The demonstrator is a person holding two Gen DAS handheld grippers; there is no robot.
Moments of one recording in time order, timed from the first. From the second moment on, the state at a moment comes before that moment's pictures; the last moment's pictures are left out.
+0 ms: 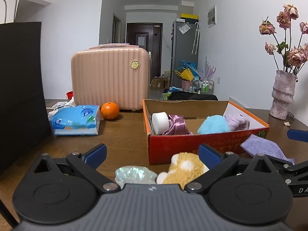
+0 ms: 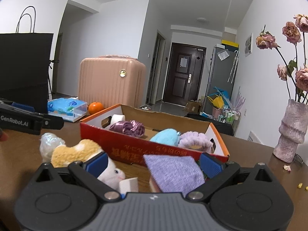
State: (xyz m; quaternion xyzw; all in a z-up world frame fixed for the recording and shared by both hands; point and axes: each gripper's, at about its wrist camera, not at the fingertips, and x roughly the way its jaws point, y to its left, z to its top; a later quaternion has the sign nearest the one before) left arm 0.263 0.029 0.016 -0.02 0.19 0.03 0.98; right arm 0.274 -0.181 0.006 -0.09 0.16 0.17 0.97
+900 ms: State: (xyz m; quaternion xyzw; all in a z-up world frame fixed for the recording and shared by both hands) left arm 0.212 0.043 -0.009 -0.02 0.22 0.04 0.98; right arm 0.231 -0.162 -0.013 -0.07 0.20 0.18 0.96
